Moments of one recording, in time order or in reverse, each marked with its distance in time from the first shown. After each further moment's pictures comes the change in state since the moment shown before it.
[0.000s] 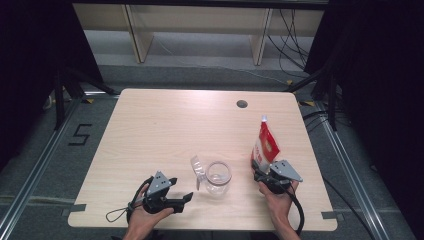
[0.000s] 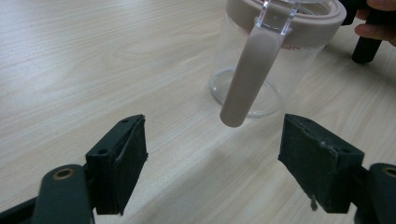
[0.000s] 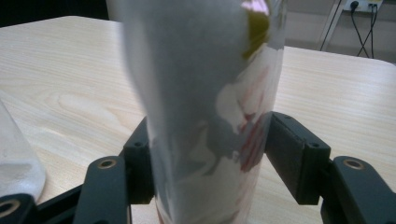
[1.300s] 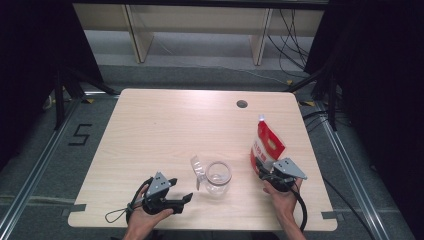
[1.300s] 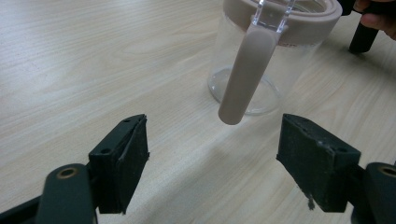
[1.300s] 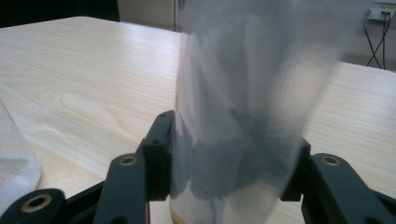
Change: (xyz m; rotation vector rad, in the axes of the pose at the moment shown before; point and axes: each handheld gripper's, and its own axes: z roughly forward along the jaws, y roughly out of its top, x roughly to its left) left arm -0.001 -0.001 -0.001 -0.005 -0.010 0.008; right arm -0.015 0.003 0.000 -0.013 0.069 -0.033
